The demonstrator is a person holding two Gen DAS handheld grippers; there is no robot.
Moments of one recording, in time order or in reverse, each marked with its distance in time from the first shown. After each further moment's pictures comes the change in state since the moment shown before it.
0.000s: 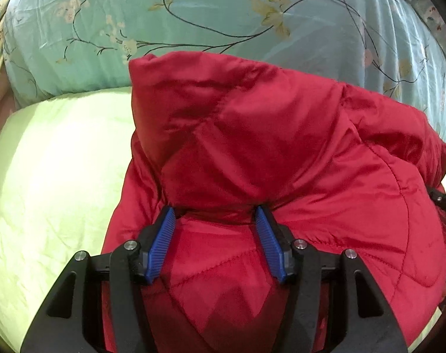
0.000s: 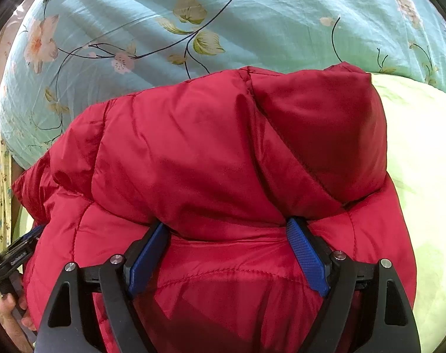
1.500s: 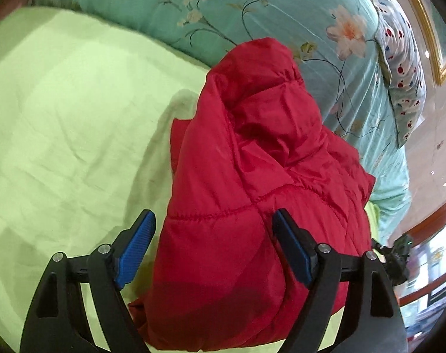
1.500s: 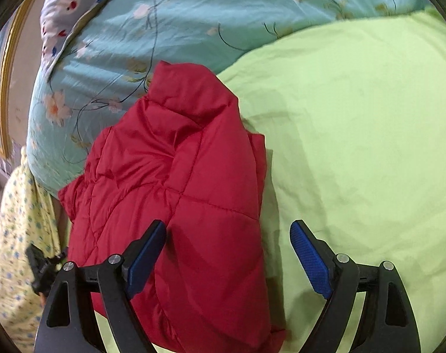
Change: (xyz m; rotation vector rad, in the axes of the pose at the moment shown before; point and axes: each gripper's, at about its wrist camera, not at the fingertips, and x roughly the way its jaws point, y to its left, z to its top) left arm -0.051 0.128 -0.075 -0.346 0.051 -0.450; right arm -0.082 -0.118 -0.067 0.291 0.034 0.219
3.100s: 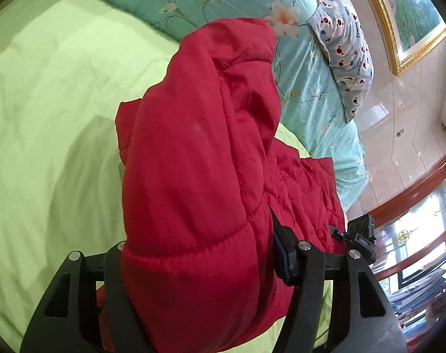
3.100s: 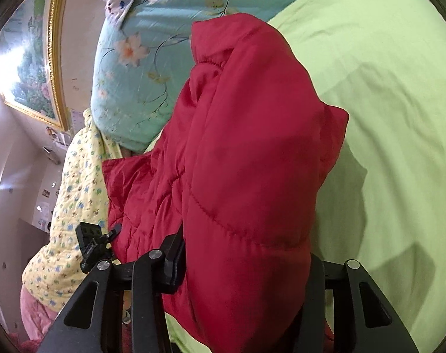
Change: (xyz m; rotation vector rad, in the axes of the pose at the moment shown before) left arm -0.119 -0.023 -0.102 -0.010 0.067 -0.177; right arm -0.045 0.044 -0.097 -0.026 0.219 0.331
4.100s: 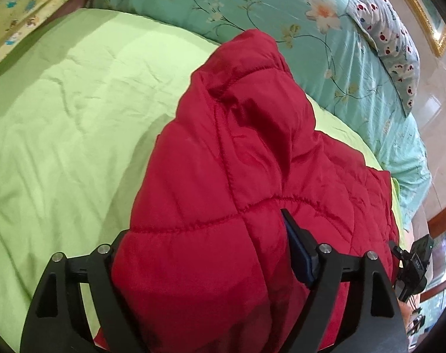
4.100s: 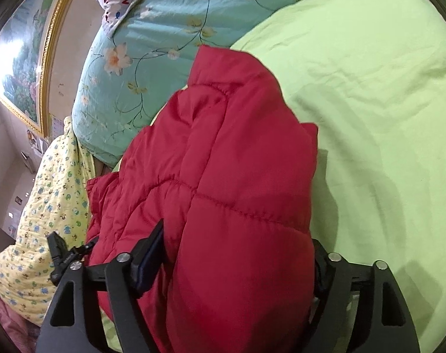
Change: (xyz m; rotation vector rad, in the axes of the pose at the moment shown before) left arm 0.013 -0.001 -0.022 0.042 -0.107 0.370; right arm -0.010 -0.028 -0.045 -0.058 -0.208 -0.171
